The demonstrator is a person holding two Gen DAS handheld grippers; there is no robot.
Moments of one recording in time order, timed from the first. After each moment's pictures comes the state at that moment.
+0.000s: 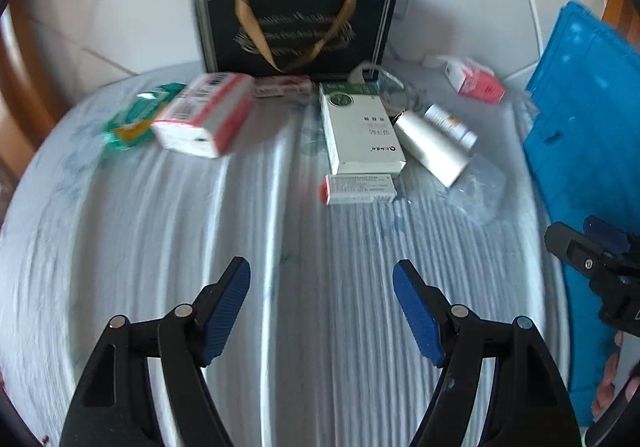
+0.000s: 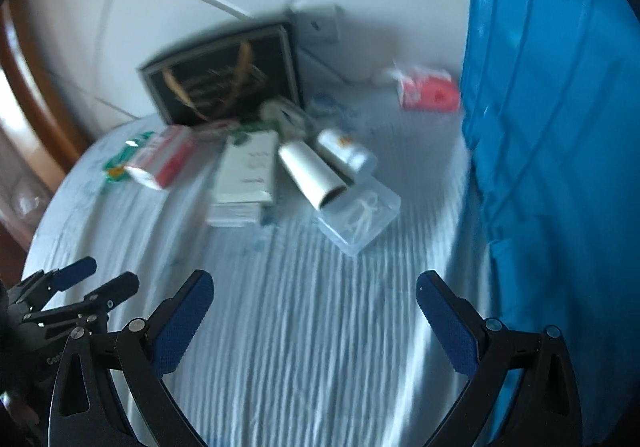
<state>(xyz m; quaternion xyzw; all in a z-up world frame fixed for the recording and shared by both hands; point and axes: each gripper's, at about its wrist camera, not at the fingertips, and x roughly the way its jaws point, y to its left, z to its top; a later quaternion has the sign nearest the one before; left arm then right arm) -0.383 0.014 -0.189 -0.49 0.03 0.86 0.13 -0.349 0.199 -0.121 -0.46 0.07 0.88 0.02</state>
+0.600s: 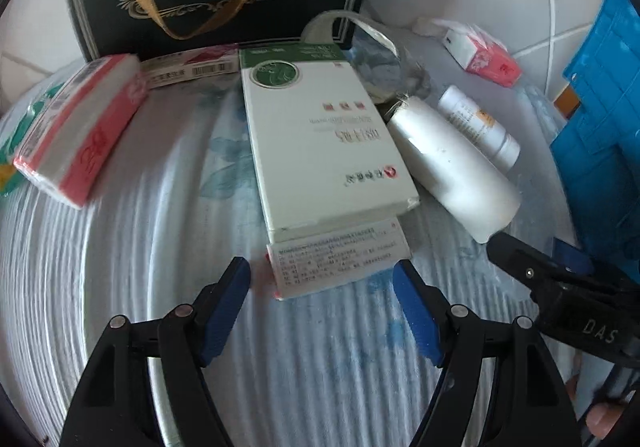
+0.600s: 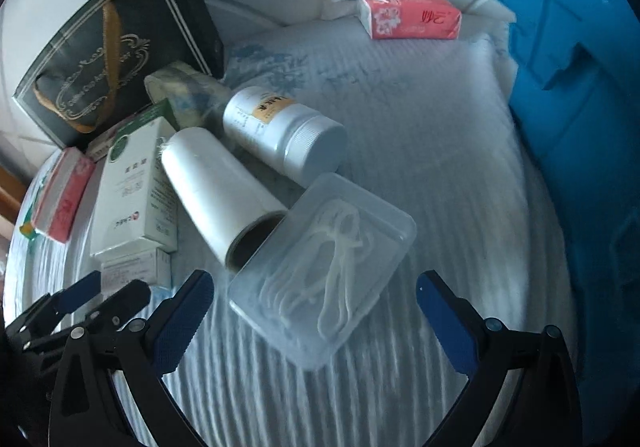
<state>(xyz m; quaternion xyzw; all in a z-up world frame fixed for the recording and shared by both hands) -0.482 0.084 -0.270 -0.52 0.03 0.83 0.18 -0.458 0.245 -0.233 -0.51 0.14 0.85 0.08</state>
